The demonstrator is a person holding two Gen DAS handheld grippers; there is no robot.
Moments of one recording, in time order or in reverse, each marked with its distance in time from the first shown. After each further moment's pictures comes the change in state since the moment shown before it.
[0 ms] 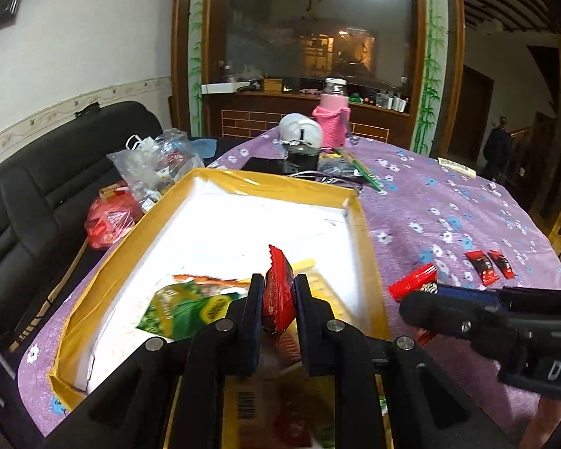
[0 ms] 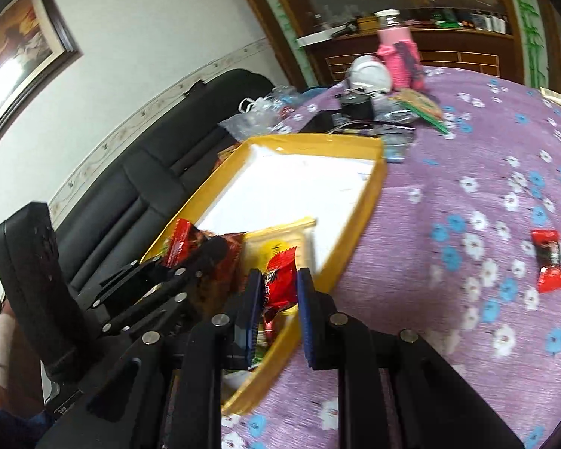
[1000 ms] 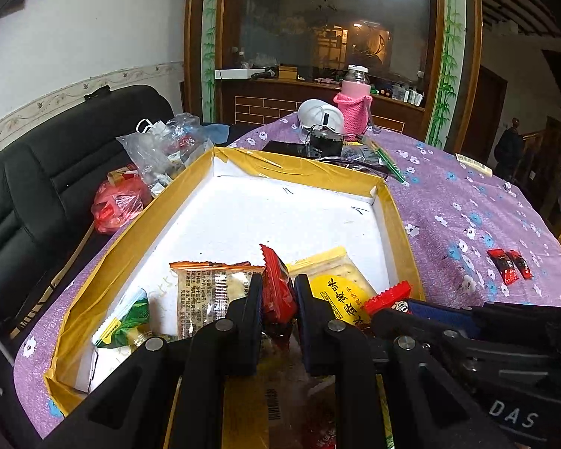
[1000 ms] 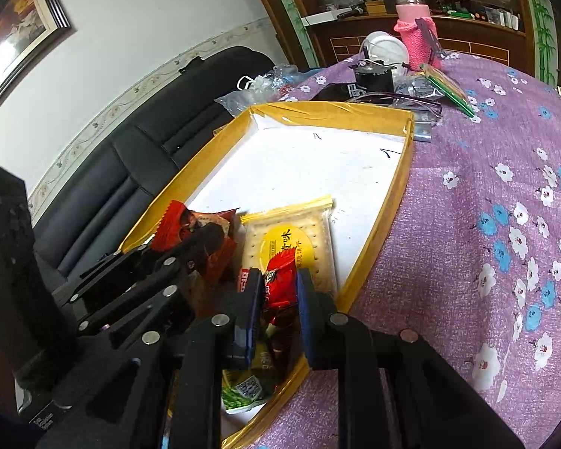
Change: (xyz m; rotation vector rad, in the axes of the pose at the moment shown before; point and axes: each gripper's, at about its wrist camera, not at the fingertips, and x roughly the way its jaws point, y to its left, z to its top) left arm 0.018 0.016 -0.003 -0.031 0.042 0.030; right arm 0.047 0.005 -0.003 -0.003 0.064 -0.038
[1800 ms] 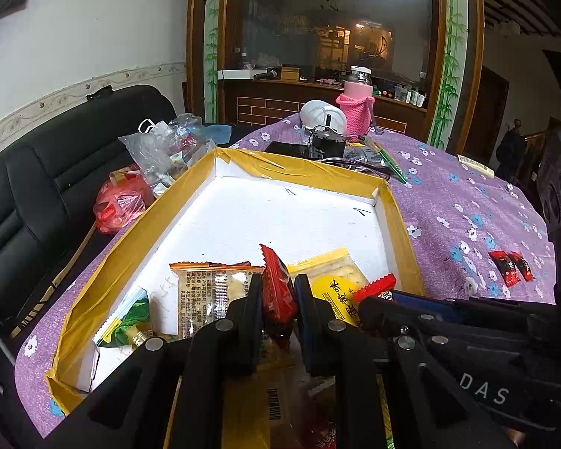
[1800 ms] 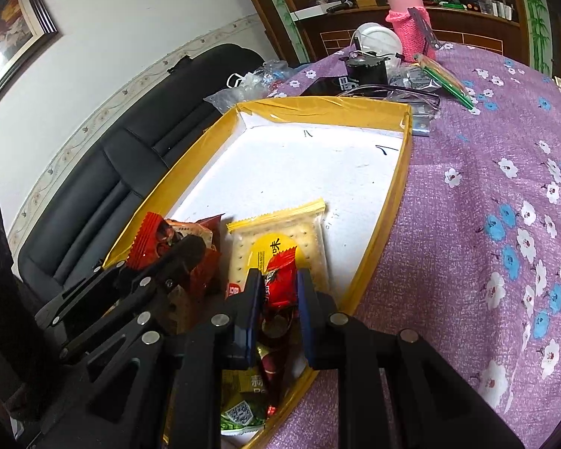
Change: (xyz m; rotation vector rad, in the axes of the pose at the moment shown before) left arm -0.001 0.007 0.000 -0.006 -0.003 0.004; right arm 0.015 -0.005 0.009 0.032 0.011 -0.016
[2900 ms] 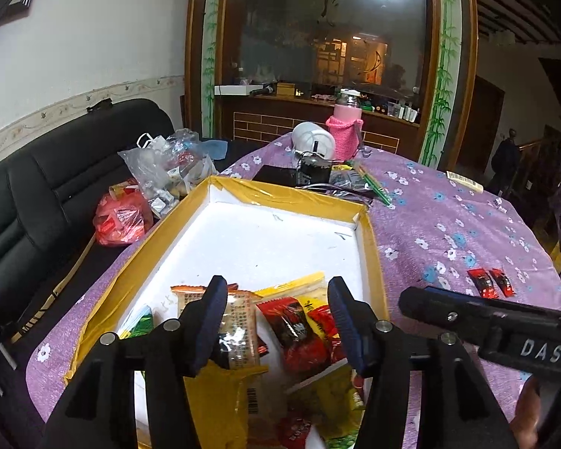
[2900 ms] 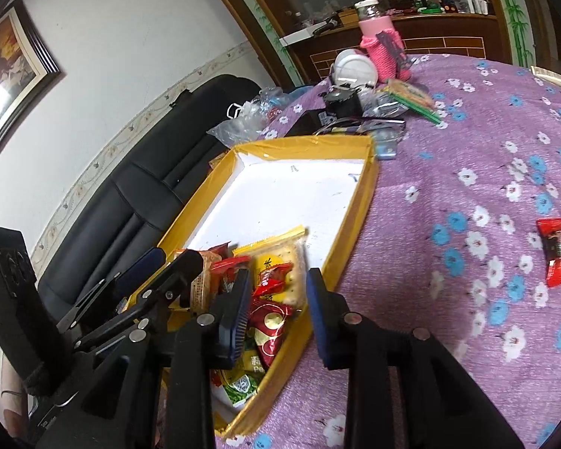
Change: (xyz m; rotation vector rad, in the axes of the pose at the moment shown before) left arm -0.032 -0.018 0.015 0.000 -0.053 -0.016; right arm -0.066 -0.028 0.003 0.090 -0.093 0.053
